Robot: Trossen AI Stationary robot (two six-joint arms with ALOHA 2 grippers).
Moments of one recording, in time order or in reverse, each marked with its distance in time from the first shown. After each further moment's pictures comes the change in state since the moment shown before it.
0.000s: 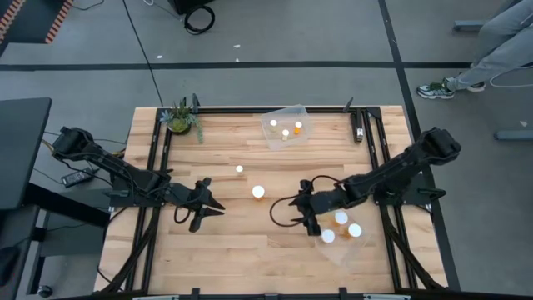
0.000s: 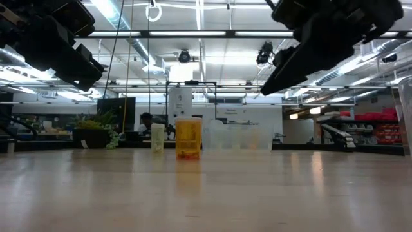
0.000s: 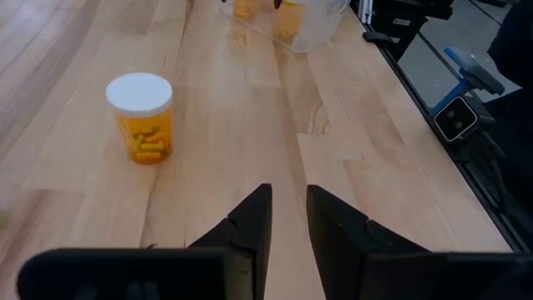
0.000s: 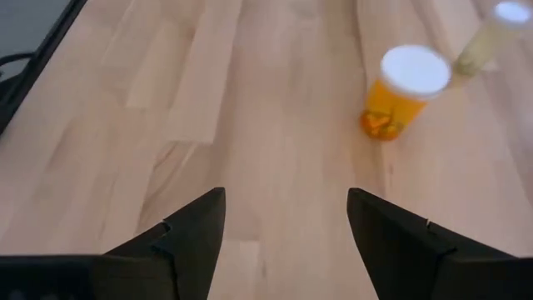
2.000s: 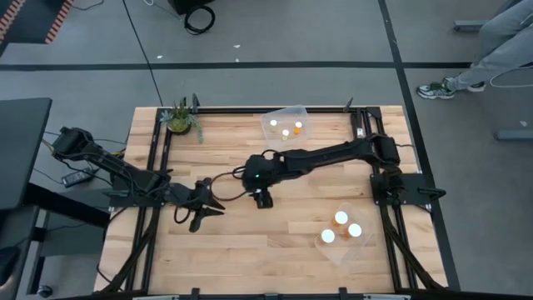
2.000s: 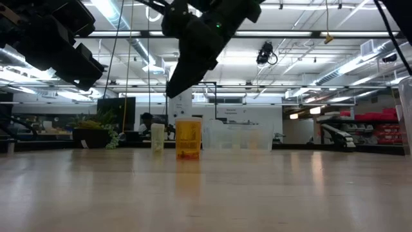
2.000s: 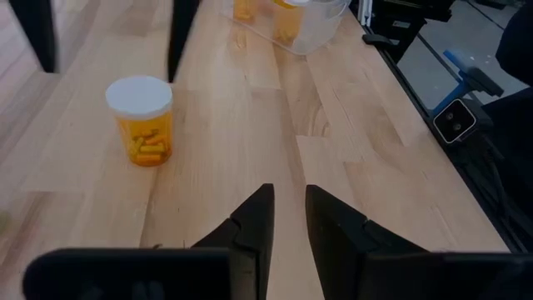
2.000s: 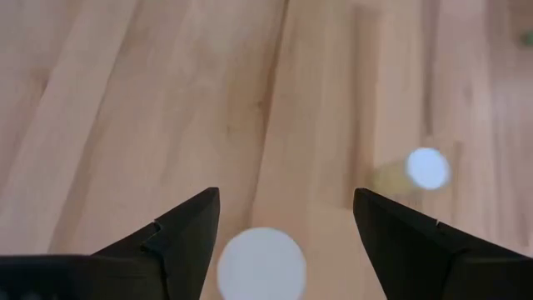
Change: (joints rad) left arm 0.000 0.000 0.000 0.004 0.000 0.000; right arm -0.315 0.545 0.884 -0.544 -0.204 -0.339
